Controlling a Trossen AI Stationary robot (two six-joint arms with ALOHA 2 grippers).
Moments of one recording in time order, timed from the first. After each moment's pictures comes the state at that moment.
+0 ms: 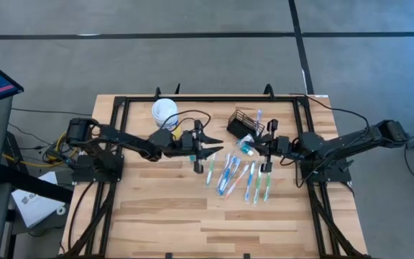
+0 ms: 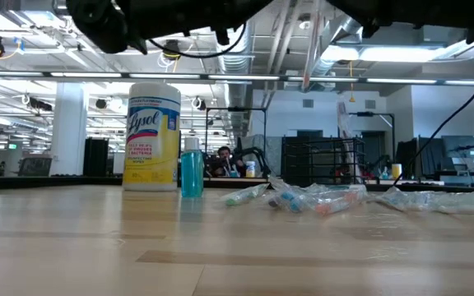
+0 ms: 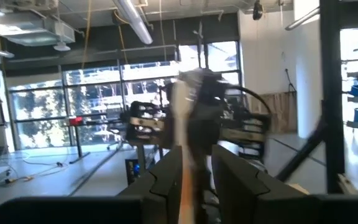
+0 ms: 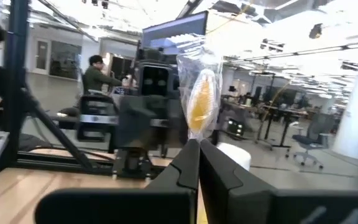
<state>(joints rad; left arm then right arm) 0.00 1.65 0.80 1.15 -0.02 0.08 0.14 0.93 0.37 0.79 0.30 -0.24</state>
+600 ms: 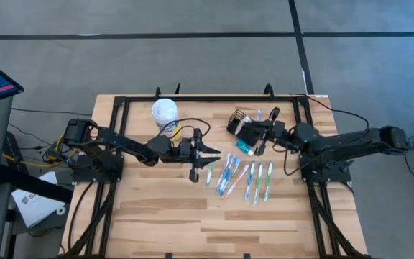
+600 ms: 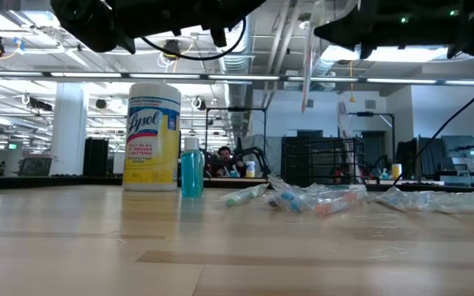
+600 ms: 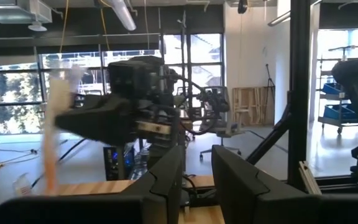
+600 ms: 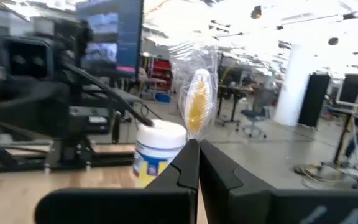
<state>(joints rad) -0.07 1.64 0.75 1.13 -0.01 0.04 -0.08 0.96 0.37 0.78 0.32 -0.19</state>
